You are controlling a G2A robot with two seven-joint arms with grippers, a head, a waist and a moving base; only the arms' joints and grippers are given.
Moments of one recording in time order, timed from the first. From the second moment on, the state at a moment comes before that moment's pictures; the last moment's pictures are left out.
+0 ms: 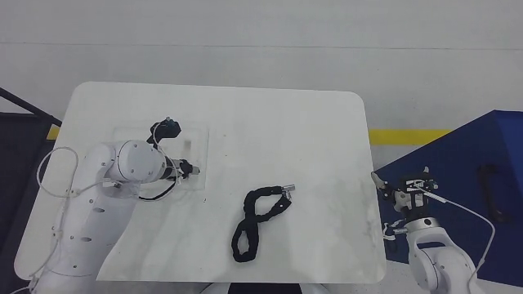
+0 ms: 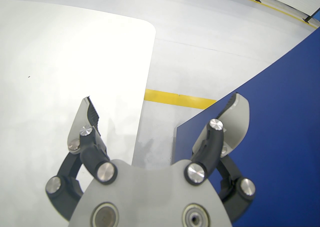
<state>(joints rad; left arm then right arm) 1.07 -1.04 -1.35 -1.76 0.83 0.30 -1.52 -1.73 -1.15 1.61 -1.80 -1.30 -0.04 -0.01</state>
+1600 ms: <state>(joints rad) 1.09 -1.02 -1.36 -1.77 0.82 0.29 -1.53 -1.73 -1.15 1.61 -1.80 -1.30 -0.04 -0.01</state>
